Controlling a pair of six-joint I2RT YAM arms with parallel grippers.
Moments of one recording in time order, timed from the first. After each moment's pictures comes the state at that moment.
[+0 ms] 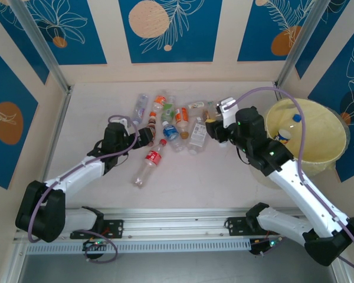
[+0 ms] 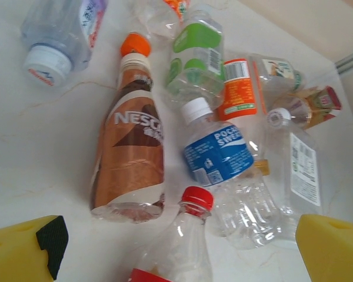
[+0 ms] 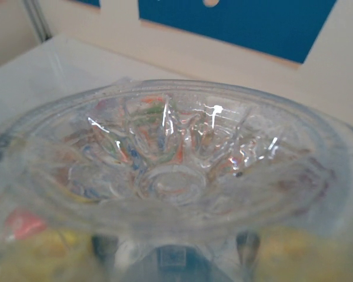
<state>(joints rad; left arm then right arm) -0.39 1.27 0.67 0.06 0.14 -0.64 0.57 0.96 1.13 -0.56 0.15 0.01</state>
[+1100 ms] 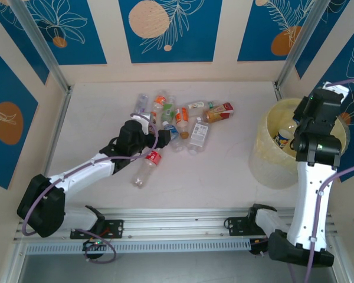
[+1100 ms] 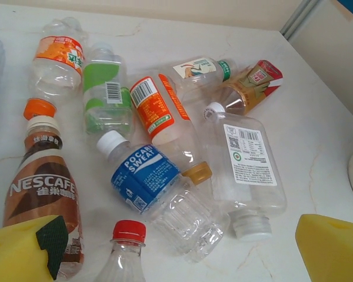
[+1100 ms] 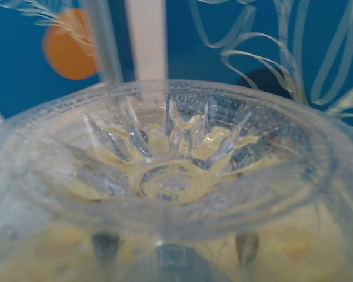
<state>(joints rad) -0.62 1.32 0.78 0.09 -0.02 -0.39 -0.25 1.00 1.47 -0.89 0.44 0.17</state>
